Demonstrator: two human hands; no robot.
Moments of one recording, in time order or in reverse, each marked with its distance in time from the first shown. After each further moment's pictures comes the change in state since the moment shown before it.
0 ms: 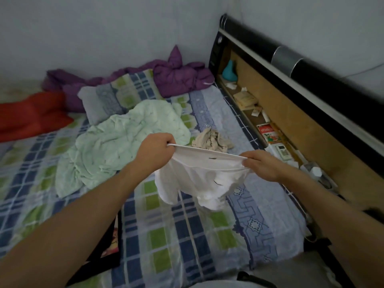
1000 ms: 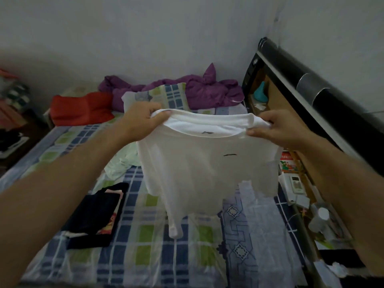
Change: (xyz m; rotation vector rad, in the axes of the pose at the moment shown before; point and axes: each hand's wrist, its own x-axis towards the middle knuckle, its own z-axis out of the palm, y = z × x) left_hand 0.014 0.127 -0.076 0.081 0.236 0.100; right_hand 0.034 0.032 -0.195 -0.115 0.250 -0.481
